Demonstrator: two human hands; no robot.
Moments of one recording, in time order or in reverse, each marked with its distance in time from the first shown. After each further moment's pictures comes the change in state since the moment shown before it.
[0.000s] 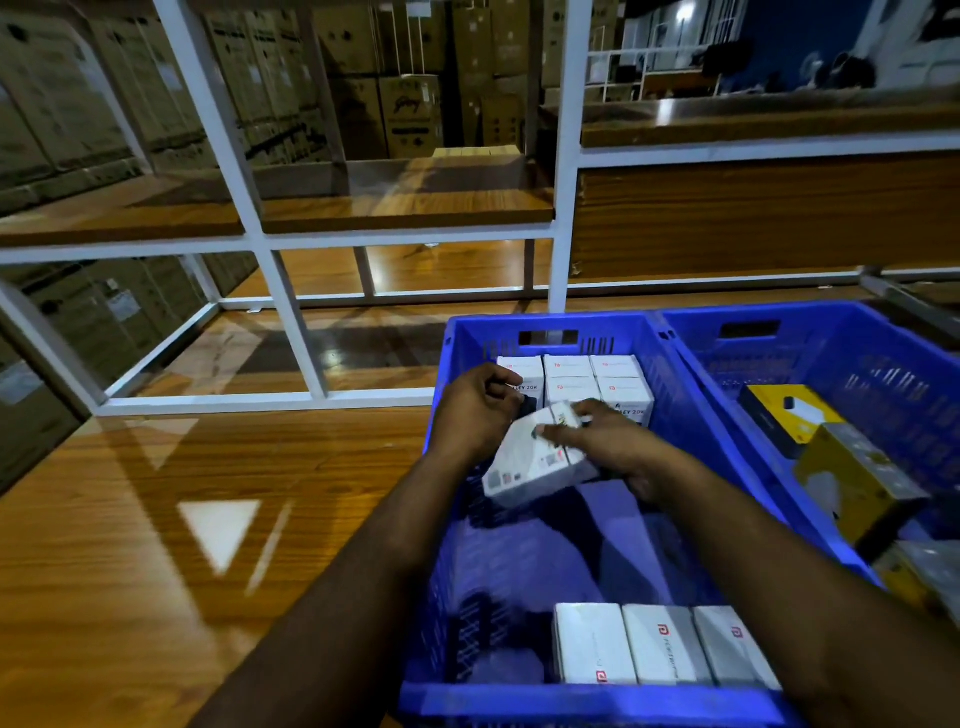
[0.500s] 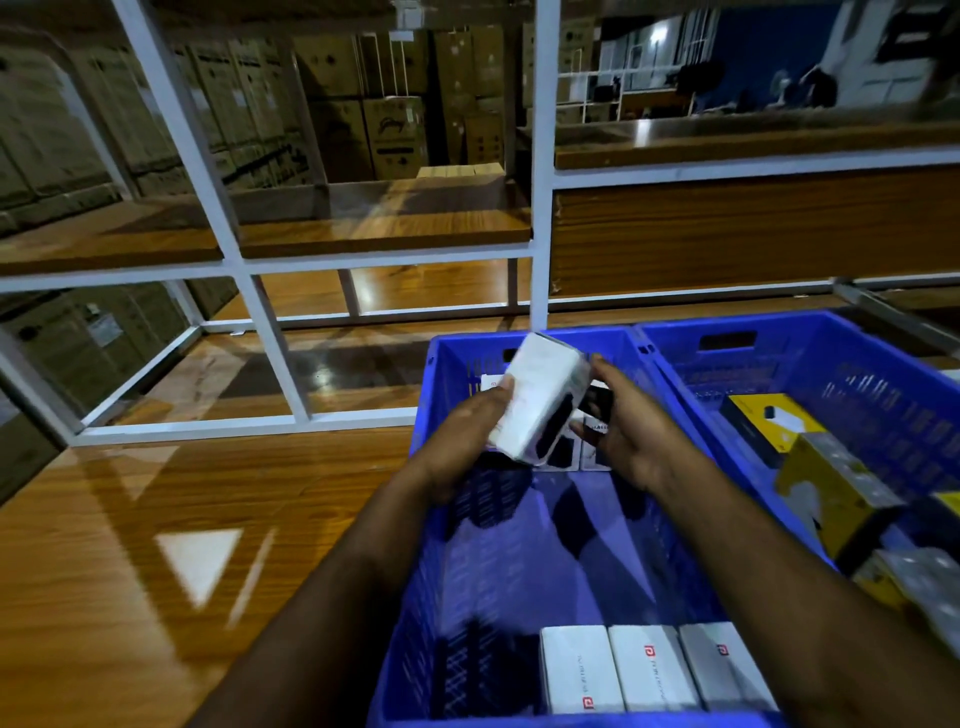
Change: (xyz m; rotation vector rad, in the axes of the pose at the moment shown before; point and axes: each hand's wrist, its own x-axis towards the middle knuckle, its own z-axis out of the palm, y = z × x) left_hand -0.013 0.023 -0.002 -0.443 -0.387 -0.158; right_hand -0.011 -0.033 -0.025 0.657 0.105 -0.097
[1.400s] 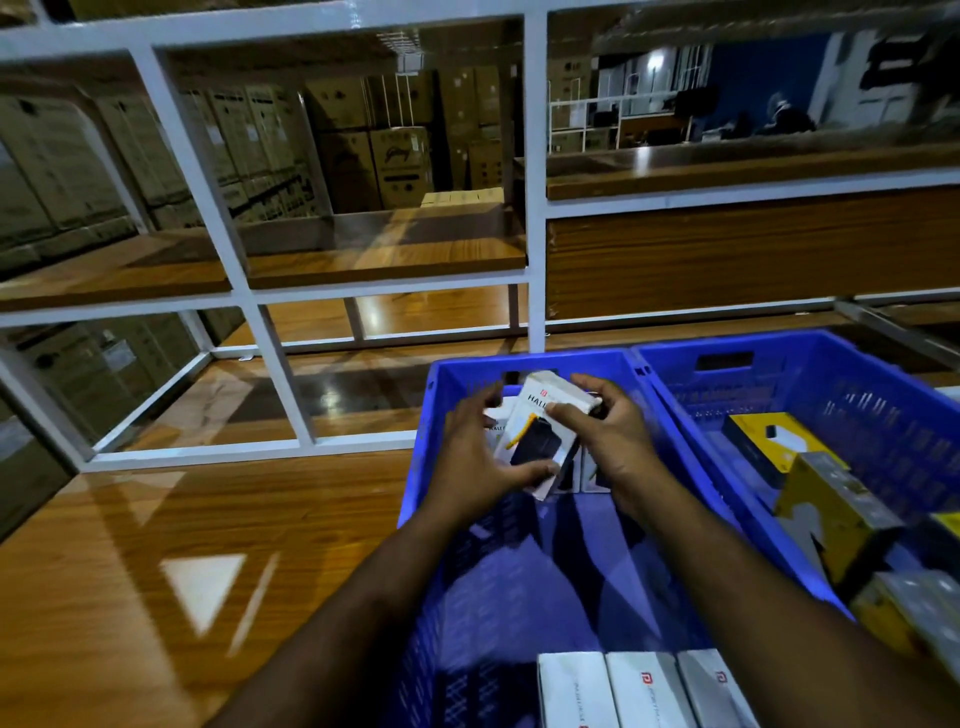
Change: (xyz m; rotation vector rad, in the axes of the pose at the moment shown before) left_hand 0.002 -0.012 0.009 0.652 0.347 0.369; right_hand 0.000 0.008 0.007 -0.192 0.105 -0.329
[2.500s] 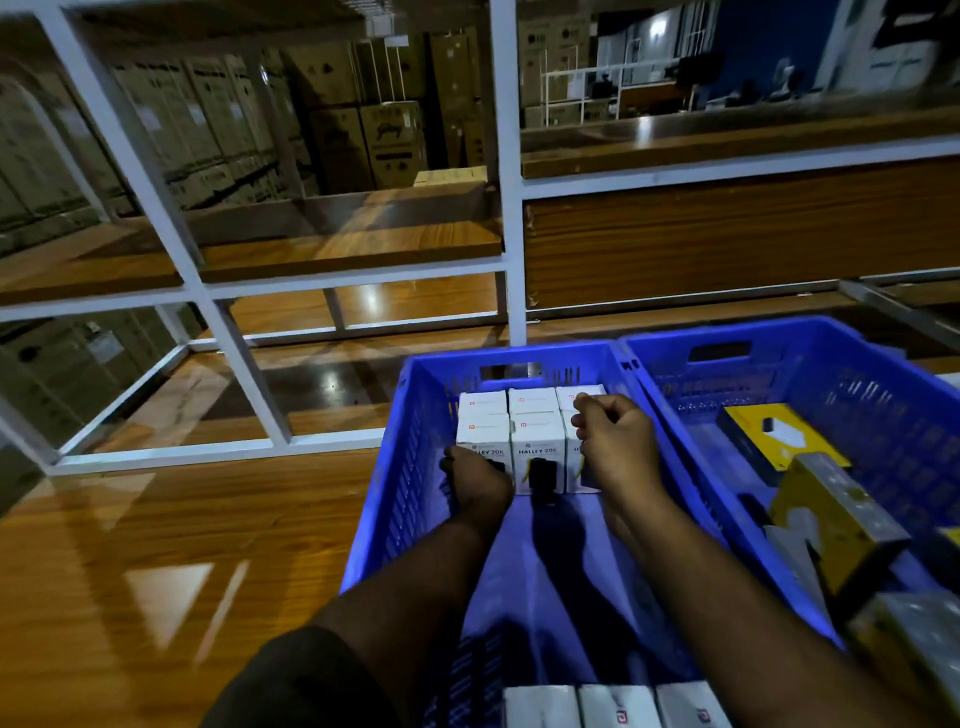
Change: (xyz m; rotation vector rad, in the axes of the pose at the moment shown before) left_hand 0.045 -0.071 0.110 0.129 0.133 -0.721; right_hand 0.021 0.018 -0.018 -0.096 0.277 0.081
